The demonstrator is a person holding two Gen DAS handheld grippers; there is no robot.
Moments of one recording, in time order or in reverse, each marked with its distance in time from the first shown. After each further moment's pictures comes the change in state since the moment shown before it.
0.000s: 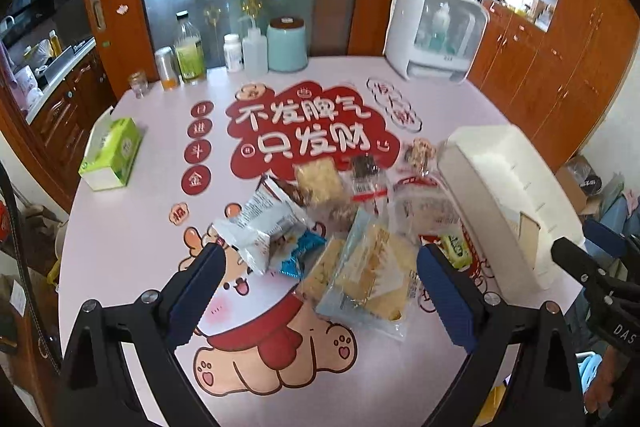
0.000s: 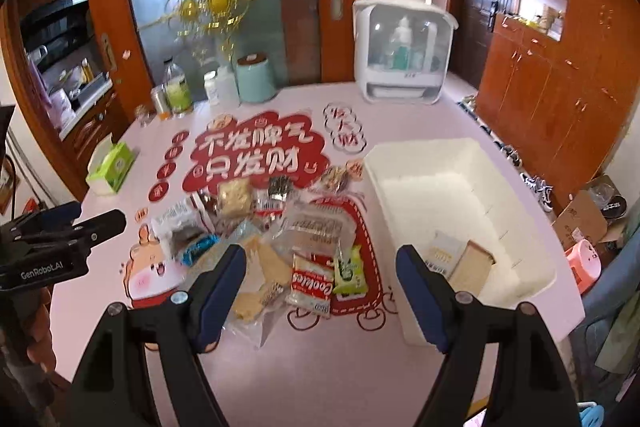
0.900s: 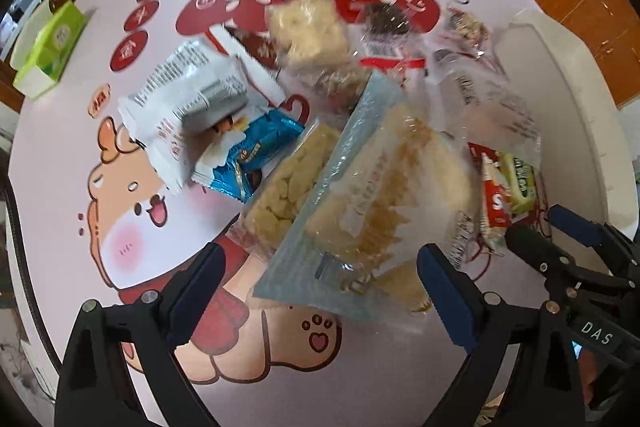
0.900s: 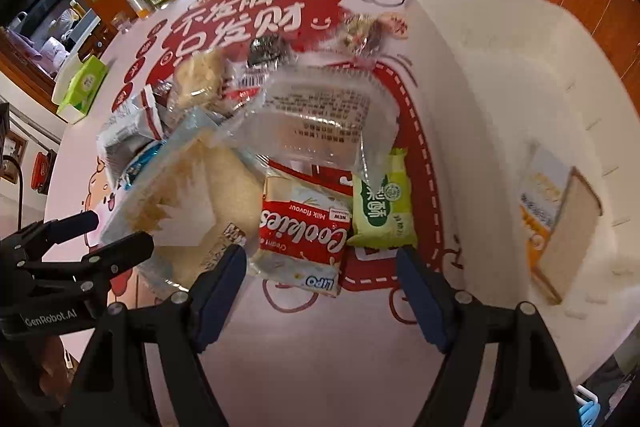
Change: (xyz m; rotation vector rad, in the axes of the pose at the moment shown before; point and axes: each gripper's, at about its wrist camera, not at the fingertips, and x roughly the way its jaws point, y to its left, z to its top) left arm 0.167 -0.024 -0.042 -0.089 0.432 0.027; right arm 0.178 -0.021 -0.041 0.009 0.423 0.151
